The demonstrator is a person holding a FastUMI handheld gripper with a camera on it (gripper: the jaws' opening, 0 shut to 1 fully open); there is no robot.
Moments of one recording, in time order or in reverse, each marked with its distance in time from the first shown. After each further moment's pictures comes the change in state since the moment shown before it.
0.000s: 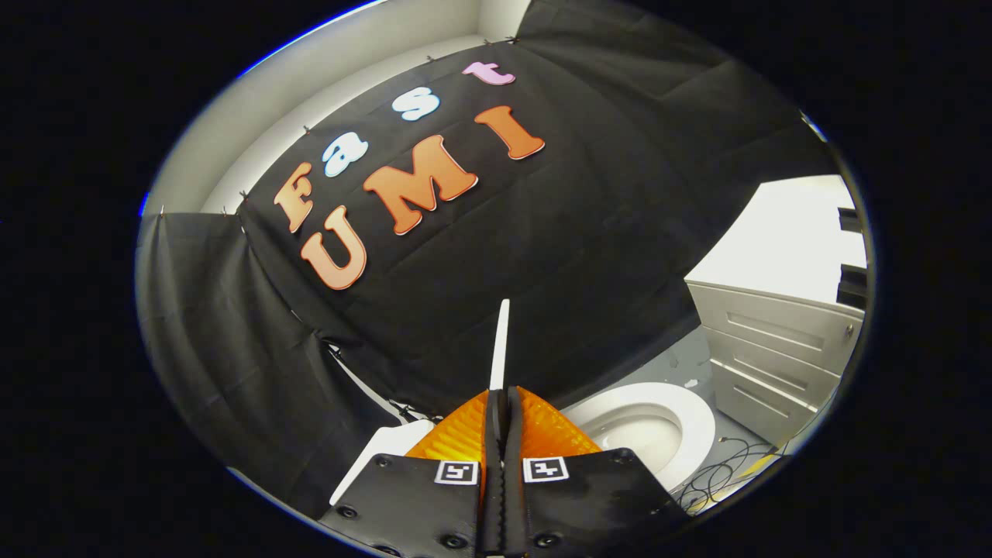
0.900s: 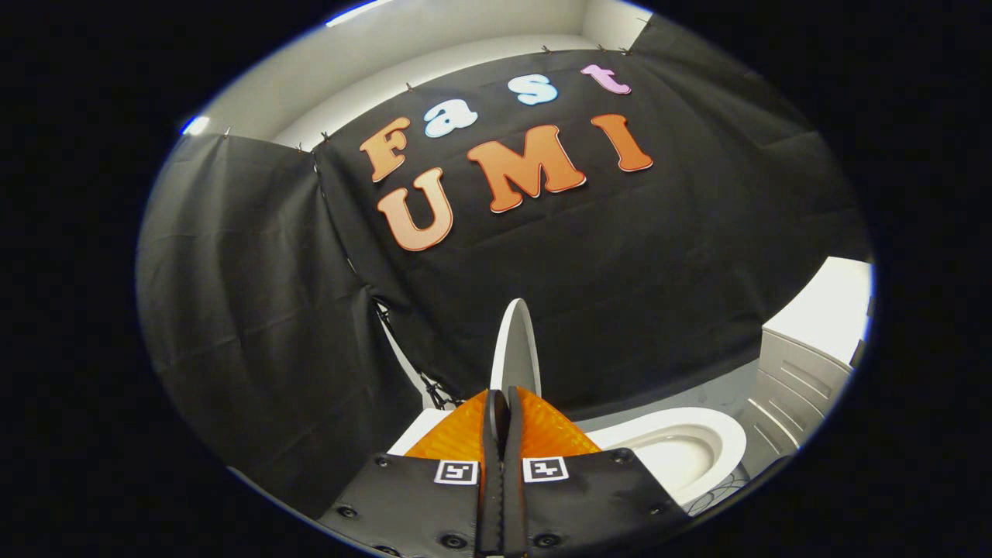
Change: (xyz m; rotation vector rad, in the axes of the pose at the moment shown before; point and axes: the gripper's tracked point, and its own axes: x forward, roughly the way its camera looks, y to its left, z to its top) arm -0.004 0.192 -0.043 -0.243 0.032 0.157
